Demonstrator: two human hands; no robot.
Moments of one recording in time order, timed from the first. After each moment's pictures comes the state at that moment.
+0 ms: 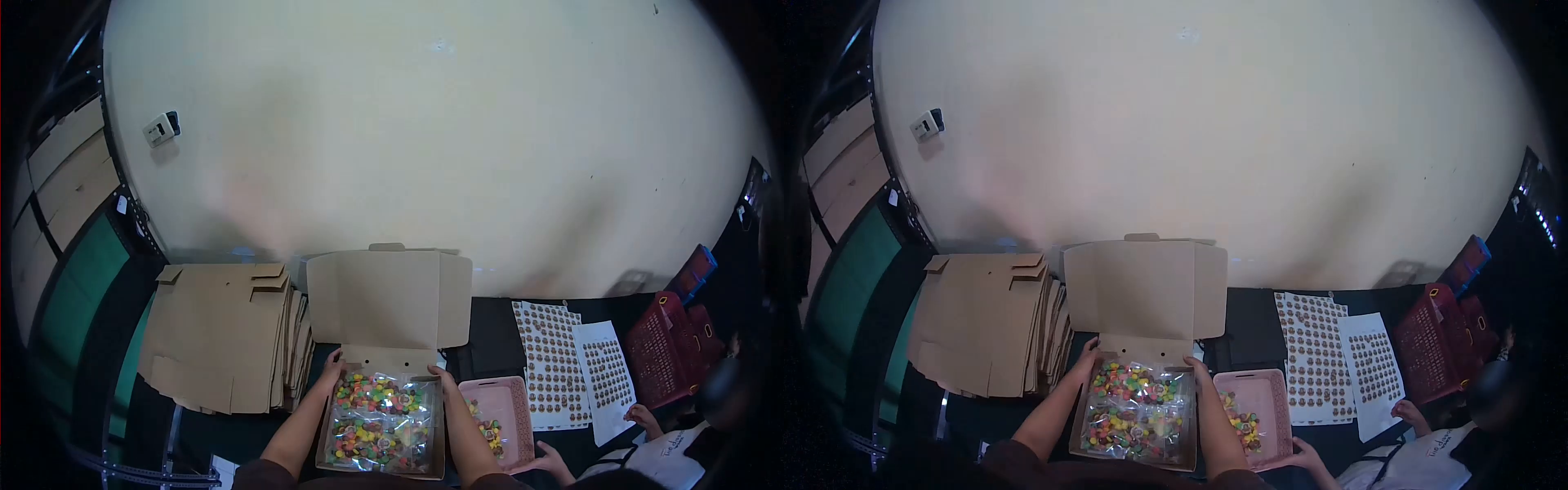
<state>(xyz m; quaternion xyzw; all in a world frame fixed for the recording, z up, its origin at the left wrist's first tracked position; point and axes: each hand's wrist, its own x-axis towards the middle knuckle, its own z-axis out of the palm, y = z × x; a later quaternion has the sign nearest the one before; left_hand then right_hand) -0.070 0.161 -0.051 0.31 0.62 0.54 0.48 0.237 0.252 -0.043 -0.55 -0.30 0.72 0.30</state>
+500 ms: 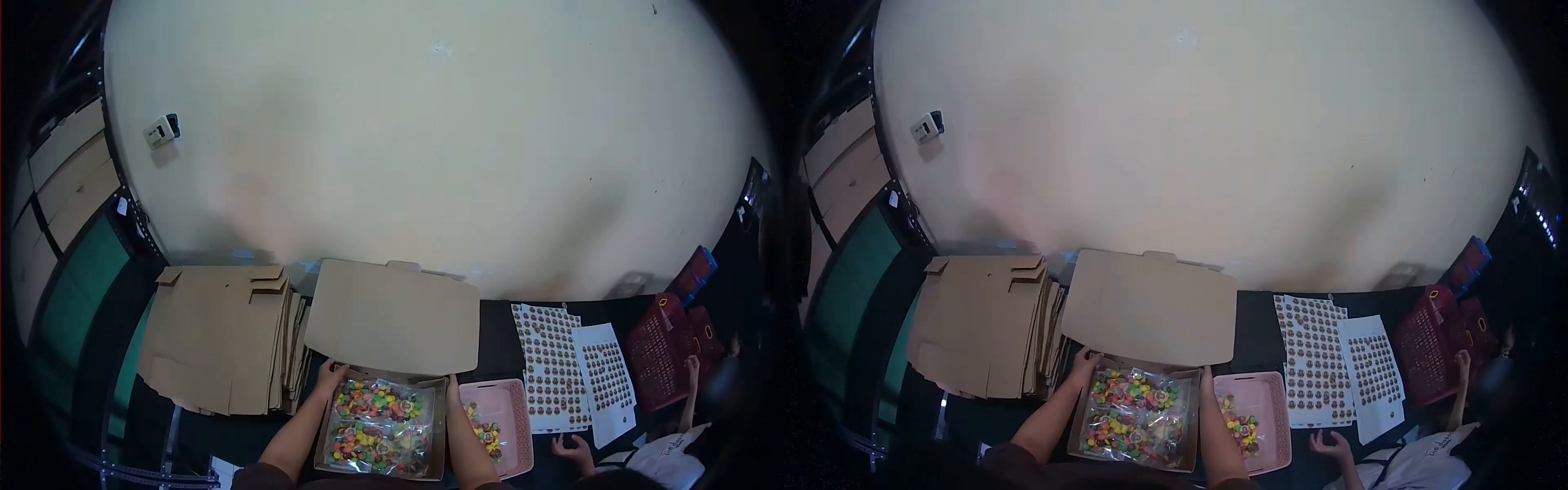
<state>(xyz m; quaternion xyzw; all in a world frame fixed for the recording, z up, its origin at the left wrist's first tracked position) -0.060 0.141 0.003 0.32 0.62 0.53 0.48 0.260 0.246 -0.086 -0.47 -0.17 0.76 0.42</state>
